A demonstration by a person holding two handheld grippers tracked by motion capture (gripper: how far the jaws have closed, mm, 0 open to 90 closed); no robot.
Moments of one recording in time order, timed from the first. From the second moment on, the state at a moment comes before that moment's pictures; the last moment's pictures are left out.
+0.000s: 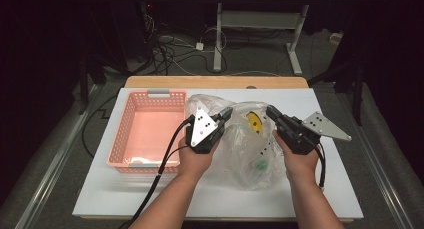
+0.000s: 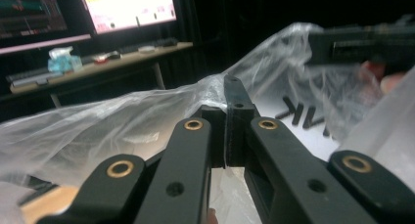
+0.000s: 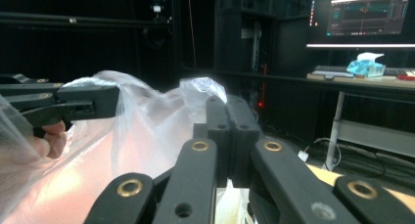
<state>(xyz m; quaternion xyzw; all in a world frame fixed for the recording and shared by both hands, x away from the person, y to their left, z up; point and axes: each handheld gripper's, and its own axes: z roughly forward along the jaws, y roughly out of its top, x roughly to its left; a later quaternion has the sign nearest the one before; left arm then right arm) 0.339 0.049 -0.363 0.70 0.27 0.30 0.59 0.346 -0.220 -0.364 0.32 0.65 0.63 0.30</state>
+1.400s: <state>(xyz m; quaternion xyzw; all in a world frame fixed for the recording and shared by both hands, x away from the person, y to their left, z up) 0.389 0.024 -0.297 0.67 0.27 0.34 0.60 0.371 -0.225 -0.250 0.30 0.57 0.66 0.39</state>
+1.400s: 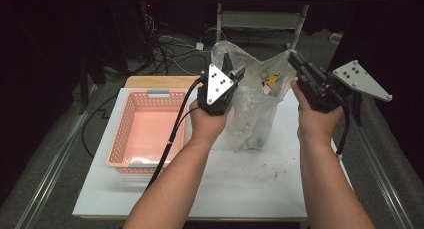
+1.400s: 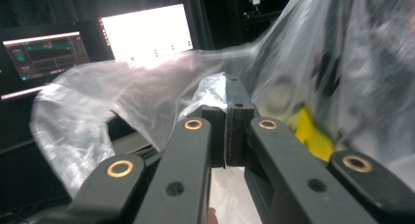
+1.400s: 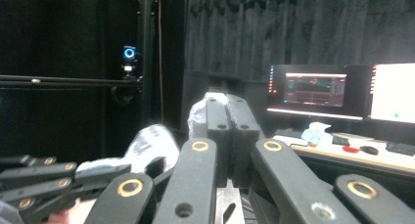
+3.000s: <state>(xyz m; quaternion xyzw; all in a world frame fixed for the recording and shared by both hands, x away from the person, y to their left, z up) 0.355 0.085 -0.368 0.74 0.34 0.22 0.53 0.405 -0.223 -0.339 0.36 0.64 0.58 0.34</state>
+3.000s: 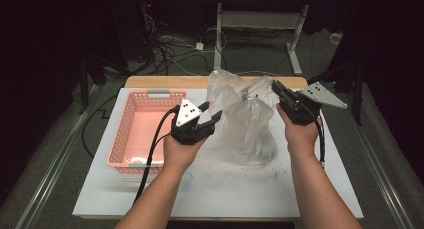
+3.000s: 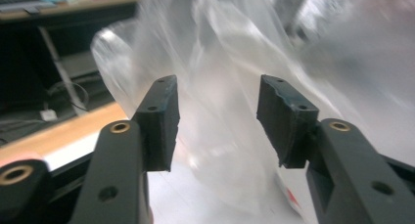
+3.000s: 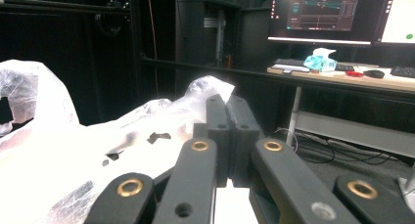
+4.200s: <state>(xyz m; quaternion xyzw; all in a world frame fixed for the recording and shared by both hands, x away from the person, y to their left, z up) 0.288 0.058 -0.476 0.80 0.33 0.13 0.49 0.384 -0.232 -0.343 0.34 0.66 0.58 0.32</state>
